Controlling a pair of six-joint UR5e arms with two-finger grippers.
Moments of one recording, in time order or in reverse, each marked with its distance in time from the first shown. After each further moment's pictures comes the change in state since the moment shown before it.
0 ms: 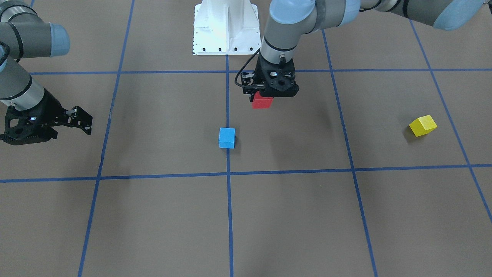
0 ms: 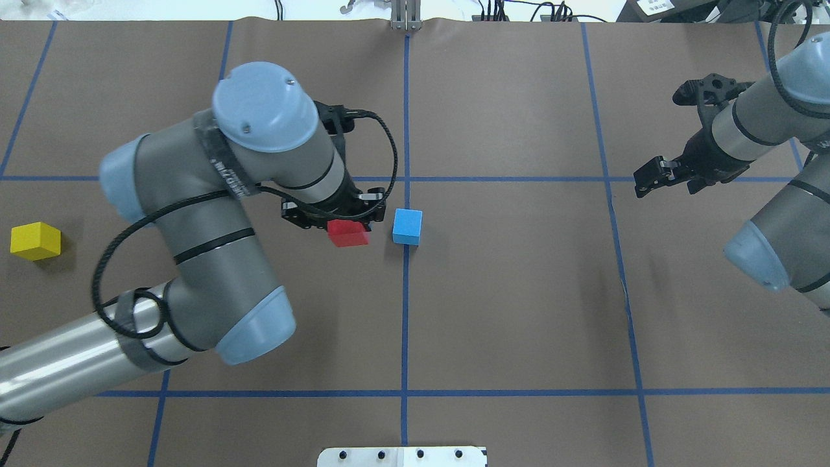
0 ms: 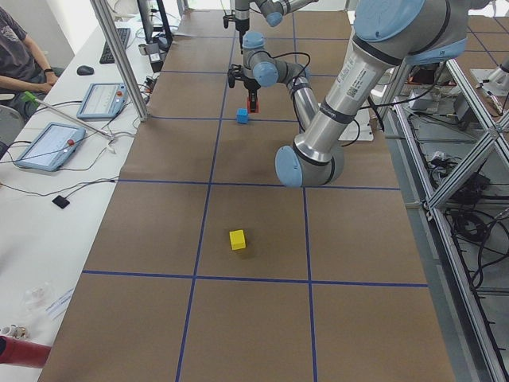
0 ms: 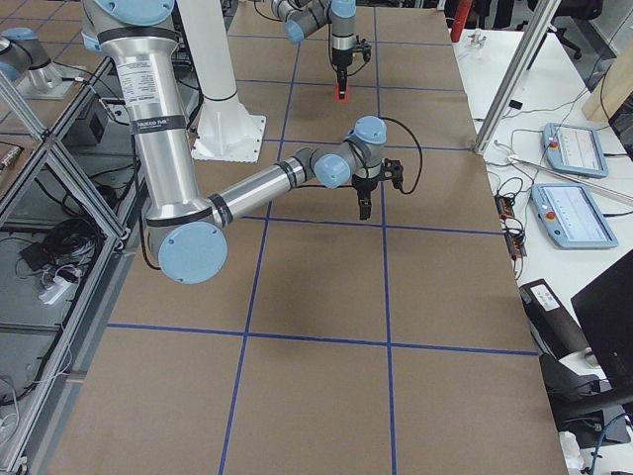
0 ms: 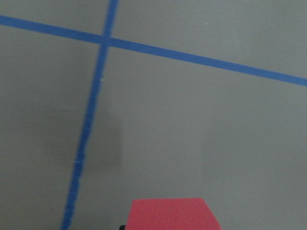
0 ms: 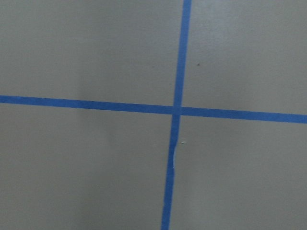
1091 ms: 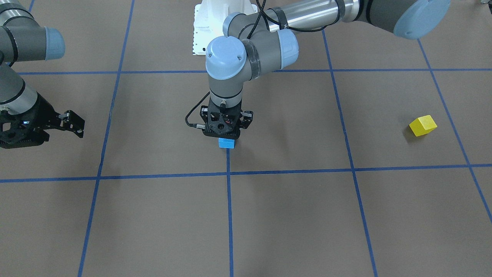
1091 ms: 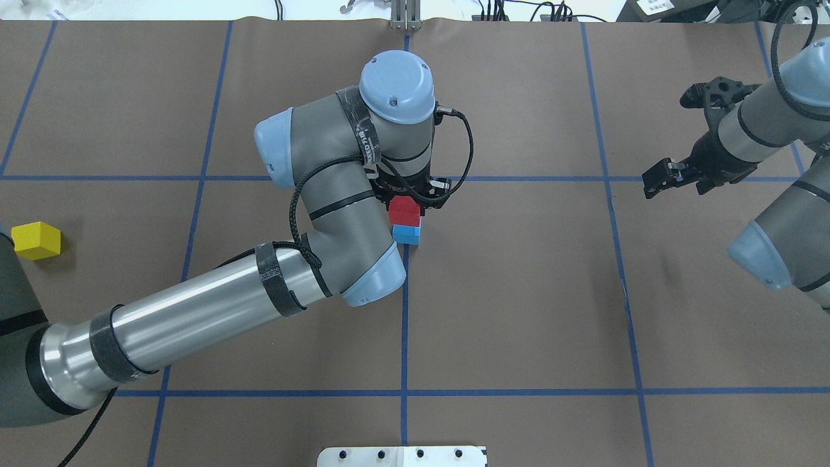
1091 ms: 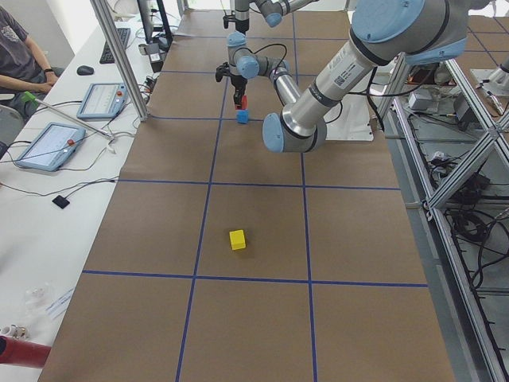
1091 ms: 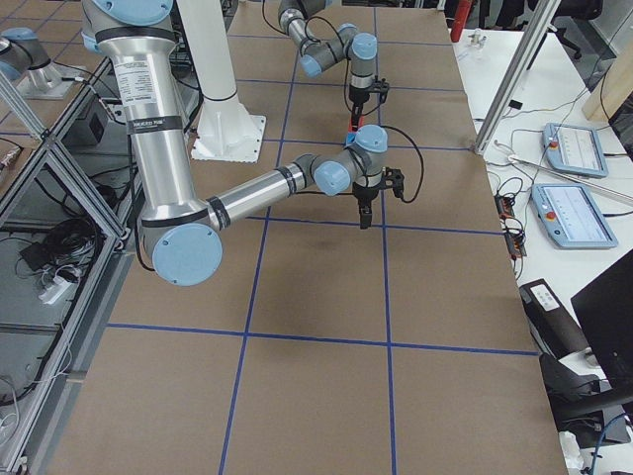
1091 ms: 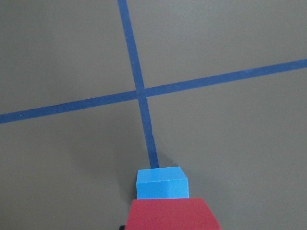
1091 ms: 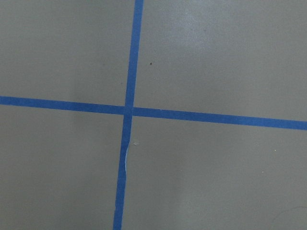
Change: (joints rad) left arm 0.010 -0.219 0.396 -0.079 0.005 0.192; right arm 0.004 -0.007 -0.022 0.004 -0.012 -0.012
